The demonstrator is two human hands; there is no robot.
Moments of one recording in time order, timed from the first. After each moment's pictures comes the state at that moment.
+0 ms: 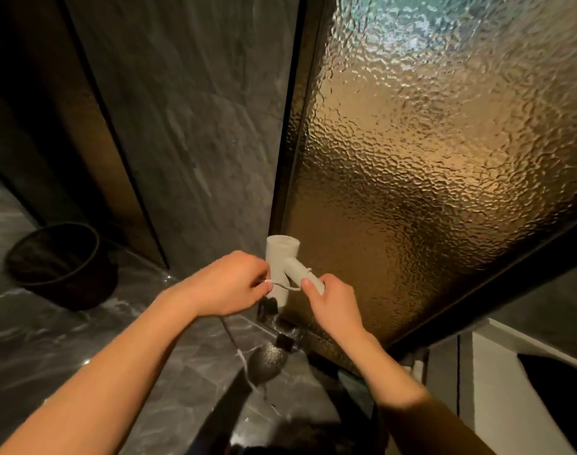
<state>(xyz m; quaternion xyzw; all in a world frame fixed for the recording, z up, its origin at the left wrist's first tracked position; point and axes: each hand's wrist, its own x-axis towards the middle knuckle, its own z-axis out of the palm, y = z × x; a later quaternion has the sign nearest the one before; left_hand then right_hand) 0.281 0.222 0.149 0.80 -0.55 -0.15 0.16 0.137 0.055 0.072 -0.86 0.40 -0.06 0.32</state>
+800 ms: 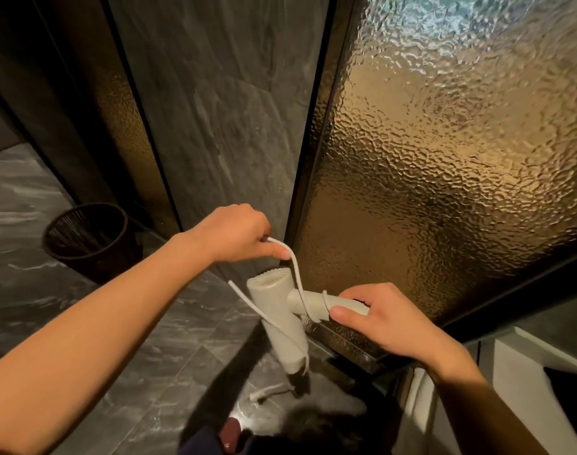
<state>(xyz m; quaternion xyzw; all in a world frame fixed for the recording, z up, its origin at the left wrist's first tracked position) 0.321 0.210 0.170 0.84 -0.54 -0.05 0.04 0.075 0.036 0.146 -0.93 0.12 0.04 0.34</state>
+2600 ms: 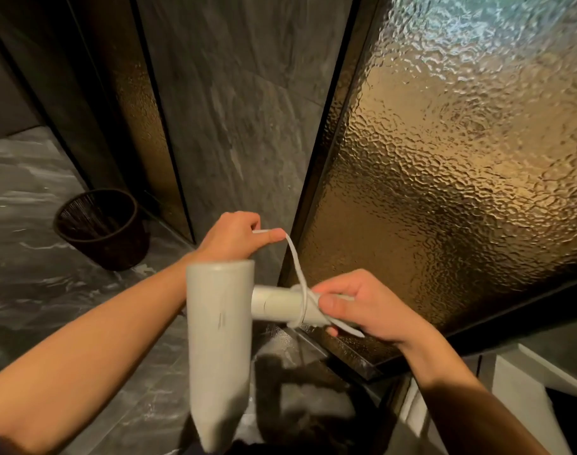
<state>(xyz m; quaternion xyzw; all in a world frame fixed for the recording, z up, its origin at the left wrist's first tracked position) 0.320 0.210 0.116 0.90 -0.29 -0.09 0.32 0.106 0.051 0.161 -0.78 -0.02 0.09 0.62</state>
